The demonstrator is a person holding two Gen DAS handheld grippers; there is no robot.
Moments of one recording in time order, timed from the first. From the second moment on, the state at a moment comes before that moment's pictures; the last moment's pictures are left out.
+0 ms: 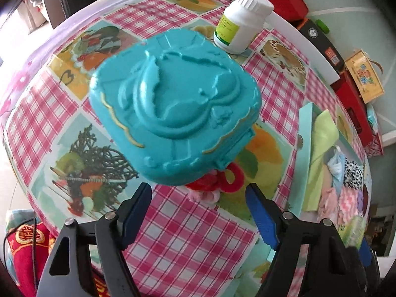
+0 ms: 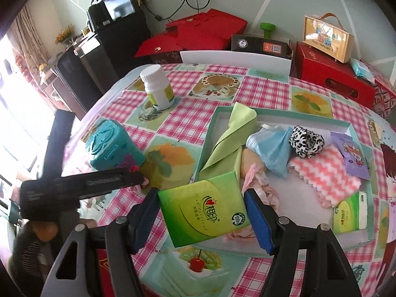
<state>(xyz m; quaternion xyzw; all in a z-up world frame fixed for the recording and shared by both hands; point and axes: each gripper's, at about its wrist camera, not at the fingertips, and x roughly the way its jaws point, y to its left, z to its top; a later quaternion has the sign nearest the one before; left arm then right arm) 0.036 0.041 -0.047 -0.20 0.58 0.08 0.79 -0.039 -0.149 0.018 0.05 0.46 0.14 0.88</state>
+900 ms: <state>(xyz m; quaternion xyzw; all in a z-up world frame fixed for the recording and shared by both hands) 0.014 0.016 -0.052 -0.16 0.57 0.06 0.80 -0.038 -0.167 0.016 0.07 0.46 0.13 0.87</state>
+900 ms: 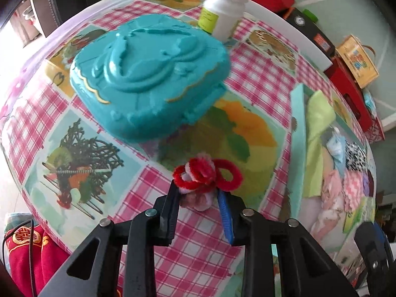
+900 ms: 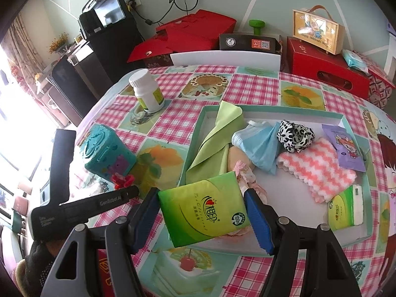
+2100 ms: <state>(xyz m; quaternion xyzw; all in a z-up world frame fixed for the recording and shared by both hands) 0.020 -0.085 -0.012 -0.05 0.51 -0.17 0.84 -0.030 -0.252 -0.014 0.15 0.50 -0.04 0.85</state>
